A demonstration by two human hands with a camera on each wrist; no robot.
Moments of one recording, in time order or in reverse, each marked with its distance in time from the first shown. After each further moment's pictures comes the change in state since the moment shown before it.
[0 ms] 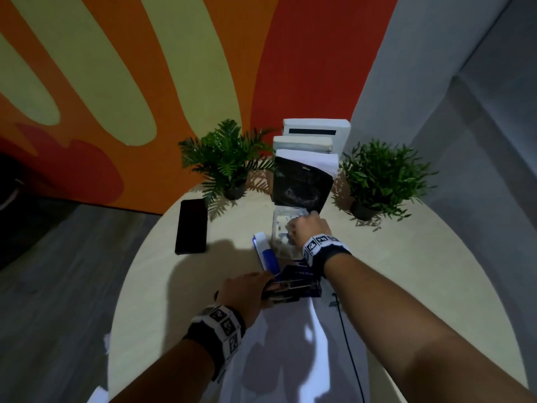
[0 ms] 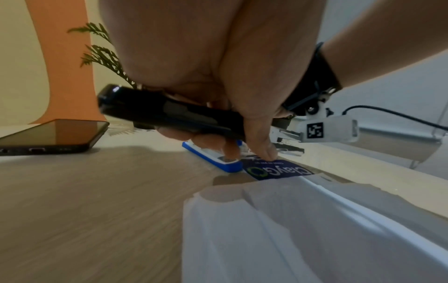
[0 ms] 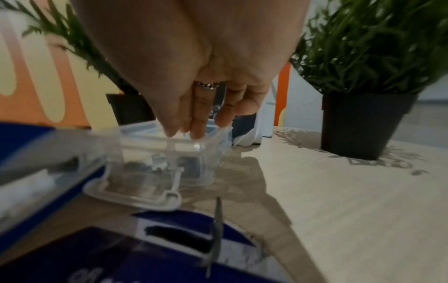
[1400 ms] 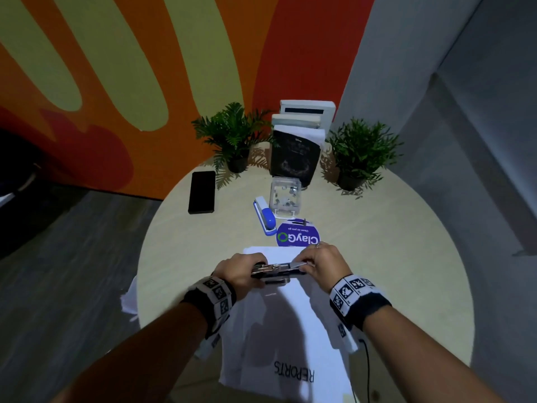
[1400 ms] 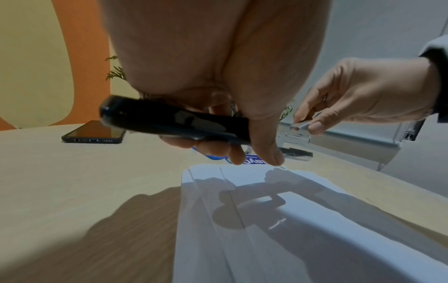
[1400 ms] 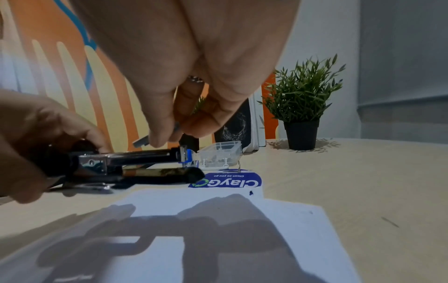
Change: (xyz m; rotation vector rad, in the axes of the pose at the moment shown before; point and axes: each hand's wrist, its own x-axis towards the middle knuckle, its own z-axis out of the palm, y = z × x) left_hand -0.095 0.012 0.016 -0.179 -0.037 -0.082; right_hand -0.217 0.003 0.042 0.452 0.157 -0.198
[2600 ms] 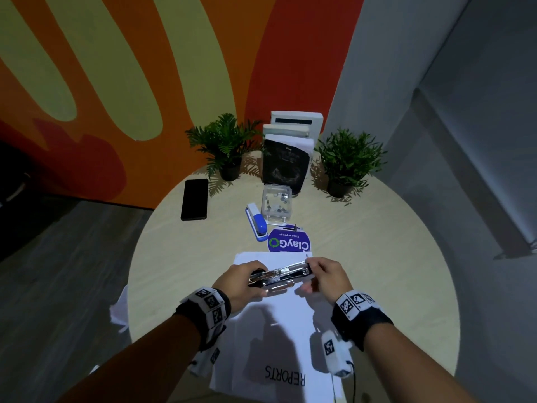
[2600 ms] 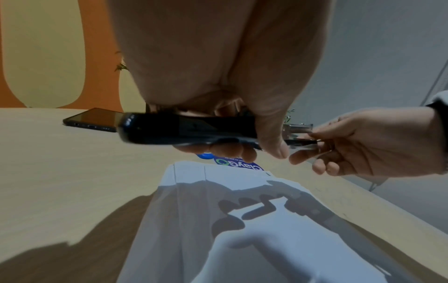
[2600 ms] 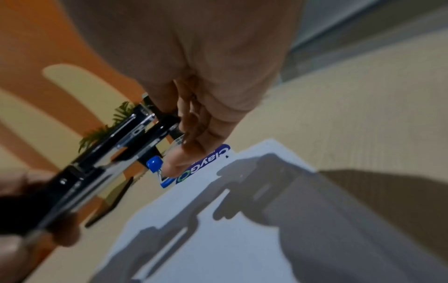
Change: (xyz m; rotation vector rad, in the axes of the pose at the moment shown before) left_hand -0.013 0.012 0.015 -0.243 0.025 0.090; right_hand -0.033 0.004 0.000 0.839 0.125 0.600
